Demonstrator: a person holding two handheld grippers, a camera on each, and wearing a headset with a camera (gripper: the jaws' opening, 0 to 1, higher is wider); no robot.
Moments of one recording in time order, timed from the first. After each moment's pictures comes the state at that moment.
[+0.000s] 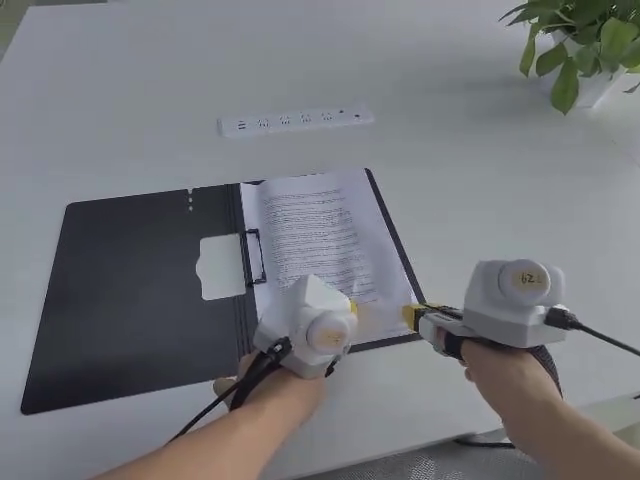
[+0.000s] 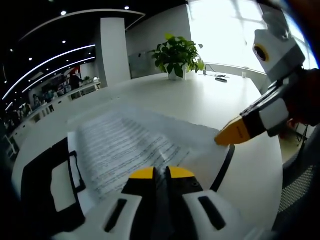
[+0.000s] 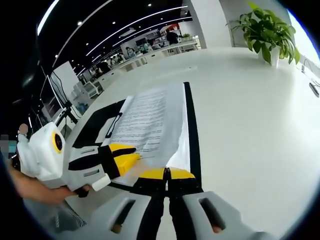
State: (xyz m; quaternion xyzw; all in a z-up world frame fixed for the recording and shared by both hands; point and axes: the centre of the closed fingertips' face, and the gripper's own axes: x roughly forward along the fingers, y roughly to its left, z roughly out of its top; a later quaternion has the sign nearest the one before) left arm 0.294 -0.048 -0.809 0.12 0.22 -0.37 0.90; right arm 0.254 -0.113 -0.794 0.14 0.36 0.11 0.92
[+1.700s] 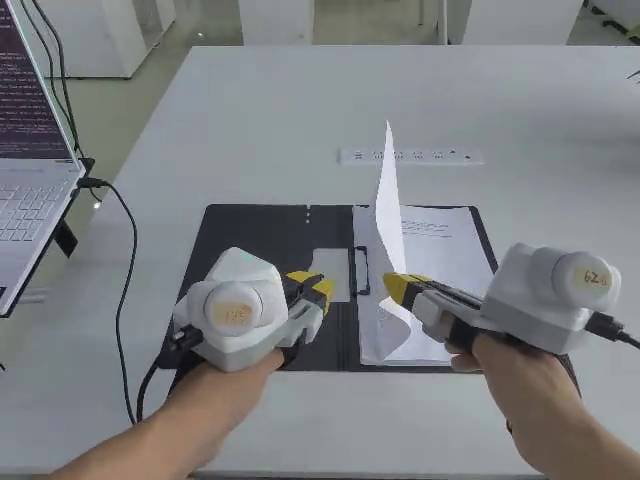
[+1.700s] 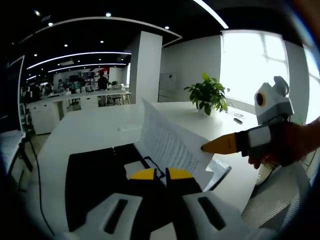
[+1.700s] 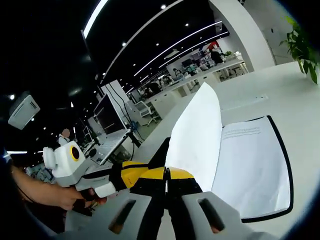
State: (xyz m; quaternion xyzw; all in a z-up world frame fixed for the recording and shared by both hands) left arm 0.265 0.131 -0.678 -0.01 0.17 -0.28 0.94; right arm 0.257 0.070 -0.668 0.20 0.23 0.31 0.90
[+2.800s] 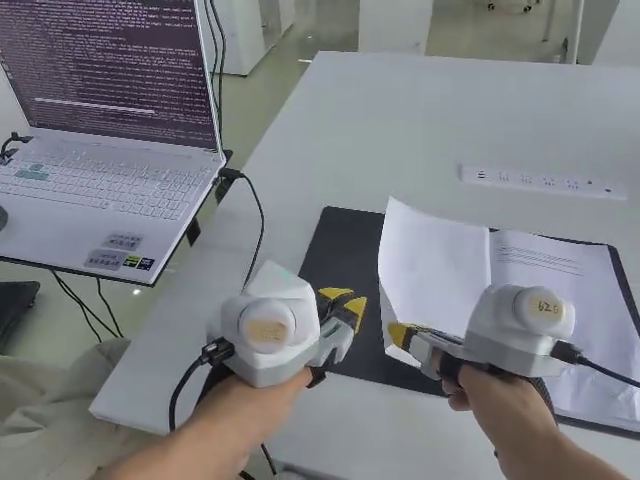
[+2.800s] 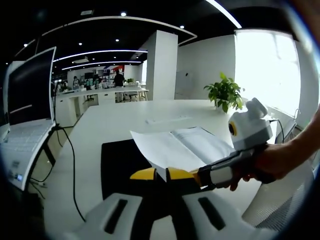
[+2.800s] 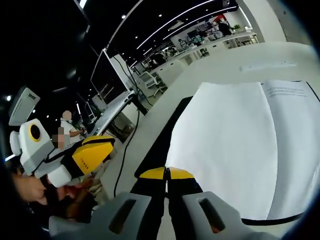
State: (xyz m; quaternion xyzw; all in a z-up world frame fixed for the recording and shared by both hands) left arm 0.257 0.228 -0.691 0.00 0.18 -0.22 0.96; right arm 0.265 0.195 -0.762 0.18 0.35 0.35 0.85
